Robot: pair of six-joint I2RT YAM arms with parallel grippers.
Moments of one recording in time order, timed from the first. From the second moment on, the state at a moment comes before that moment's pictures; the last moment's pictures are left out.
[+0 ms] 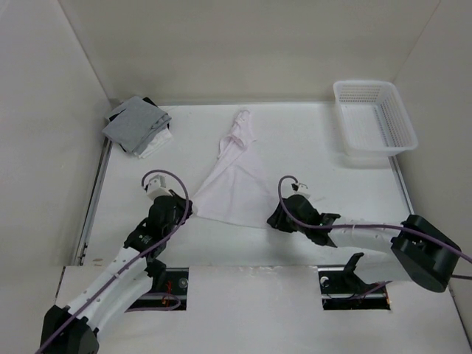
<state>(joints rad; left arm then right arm) -0.51 0.62 0.29 -0.14 -0.31 -0.83 0.85 1.27 0.41 0.11 0.18 0.98</state>
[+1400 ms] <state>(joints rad) -0.33 0.59 0.23 -0.14 -0.10 -0.85 0.96 1.23 0.42 -0.06 0.33 1.23</state>
